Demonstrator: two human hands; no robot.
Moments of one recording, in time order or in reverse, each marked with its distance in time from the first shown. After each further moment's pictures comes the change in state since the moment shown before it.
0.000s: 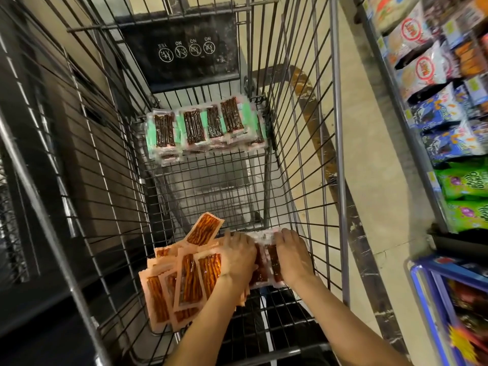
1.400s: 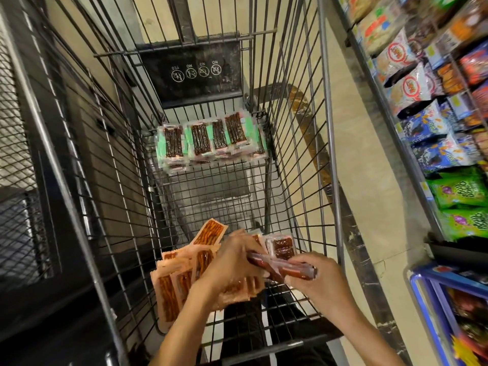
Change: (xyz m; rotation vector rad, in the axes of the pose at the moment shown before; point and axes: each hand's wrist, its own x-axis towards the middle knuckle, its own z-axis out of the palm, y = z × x) left_hand -0.049 -0.044 -0.049 -1.048 0.096 0.357; right_hand -0.096 0.006 -0.077 0.813 0.134 0.052
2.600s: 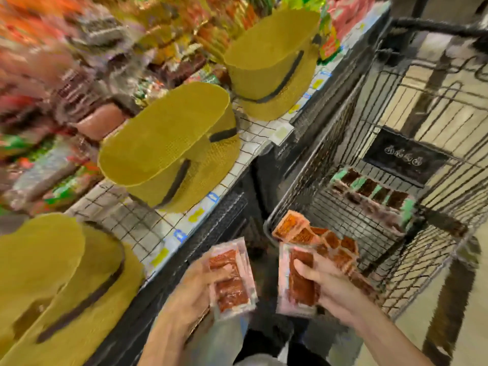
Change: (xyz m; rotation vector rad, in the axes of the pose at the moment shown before) left_hand -0.376 0.125 0.156 -1.466 1.221 -0.081; right_hand -0.172 -0.082 0.011 0.443 -1.093 0.031
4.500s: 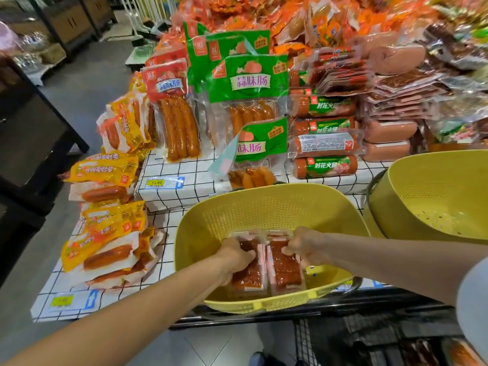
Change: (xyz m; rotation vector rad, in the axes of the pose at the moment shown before) left_hand -0.139 0.067 -0.253 0.088 0.770 -0.135; right_hand 0.110 0.119 0.419 -1.699 -0.339 0.269
